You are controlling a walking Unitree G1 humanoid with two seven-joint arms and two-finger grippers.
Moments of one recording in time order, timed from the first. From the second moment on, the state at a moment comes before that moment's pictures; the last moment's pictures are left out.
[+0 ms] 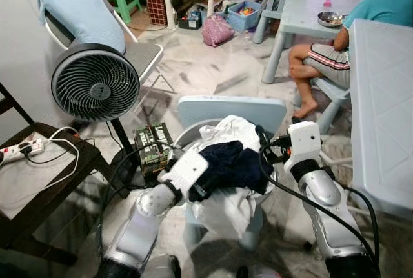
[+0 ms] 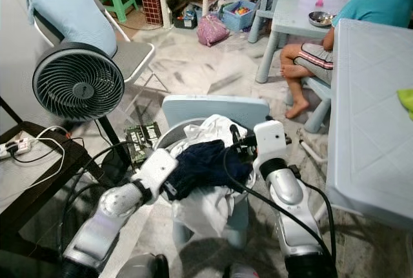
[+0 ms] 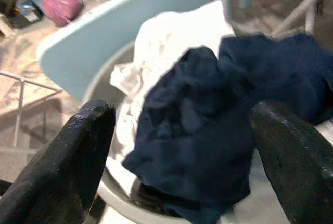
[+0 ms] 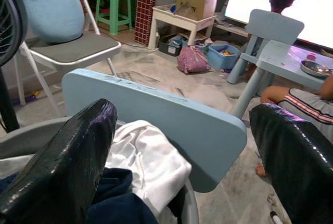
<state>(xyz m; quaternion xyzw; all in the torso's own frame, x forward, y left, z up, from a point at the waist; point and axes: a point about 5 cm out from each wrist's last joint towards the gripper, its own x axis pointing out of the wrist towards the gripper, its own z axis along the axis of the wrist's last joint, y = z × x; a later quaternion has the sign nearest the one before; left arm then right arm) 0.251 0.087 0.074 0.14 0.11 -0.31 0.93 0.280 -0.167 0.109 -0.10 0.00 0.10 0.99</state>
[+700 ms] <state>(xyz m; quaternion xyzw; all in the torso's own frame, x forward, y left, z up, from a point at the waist) 0.258 0.134 0.076 -0.03 0.21 -0.08 0.97 0.282 -0.163 0.112 -0.10 -0.01 0.11 0.99</state>
